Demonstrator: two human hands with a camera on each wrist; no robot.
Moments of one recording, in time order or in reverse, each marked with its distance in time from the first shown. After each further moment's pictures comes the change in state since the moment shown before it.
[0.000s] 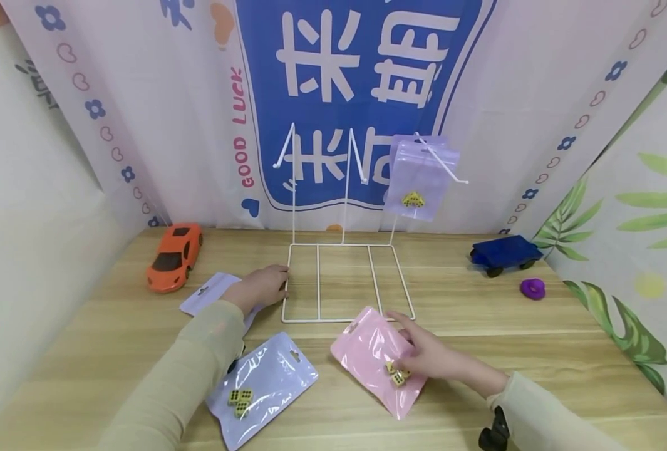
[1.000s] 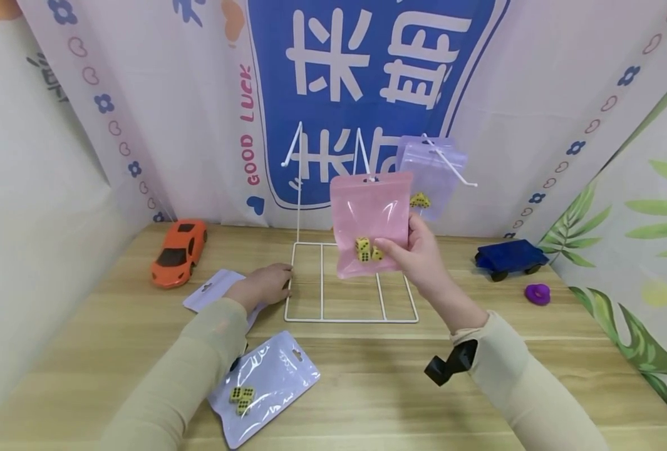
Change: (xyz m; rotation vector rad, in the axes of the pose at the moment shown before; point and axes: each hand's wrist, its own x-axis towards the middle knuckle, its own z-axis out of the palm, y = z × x) left_hand 0.000 -0.002 0.001 0.010 0.006 0.022; right_hand 0.074 -0.126 -0.046 0.348 0.534 -0.233
